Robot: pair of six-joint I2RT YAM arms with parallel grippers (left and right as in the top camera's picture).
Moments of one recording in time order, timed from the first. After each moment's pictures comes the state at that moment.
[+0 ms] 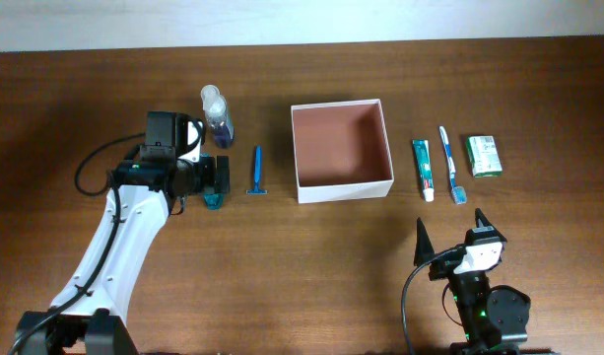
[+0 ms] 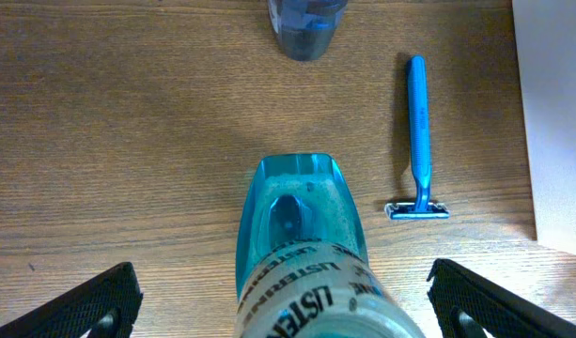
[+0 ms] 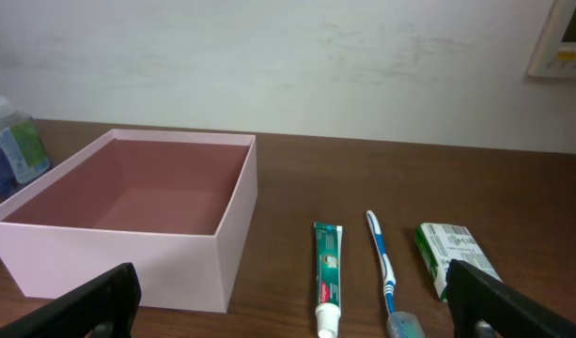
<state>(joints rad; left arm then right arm) -0.09 1.53 1.12 -0.67 0.00 -0.07 0.01 0.02 0.01 -0.07 -0.10 -0.02</state>
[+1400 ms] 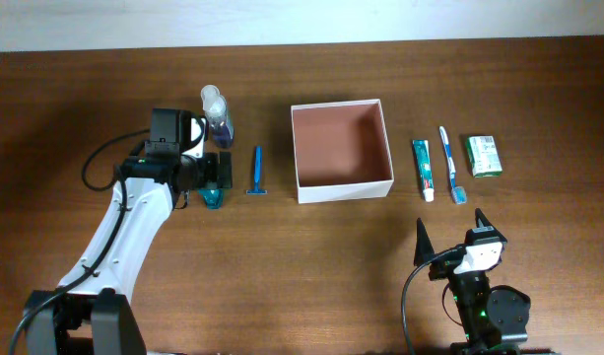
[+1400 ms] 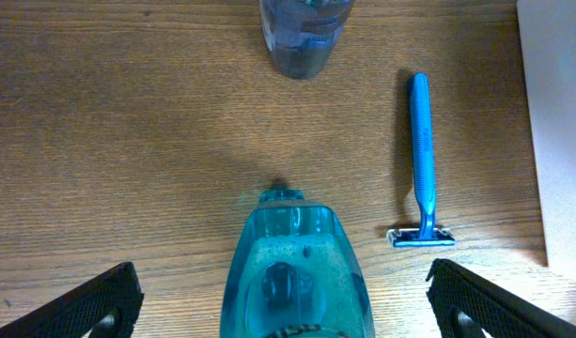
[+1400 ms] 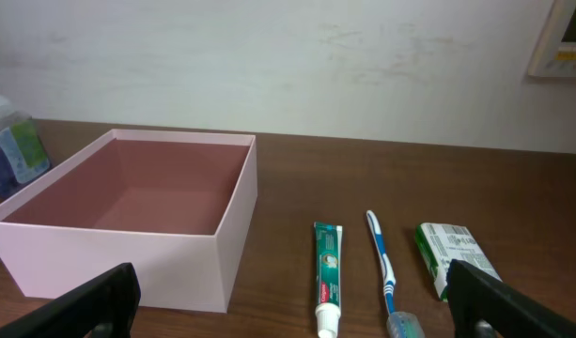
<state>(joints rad) -0.09 1.60 1.12 -0.60 0.01 -0.06 0.01 0.02 0.01 -0.07 -0.10 -0.02</state>
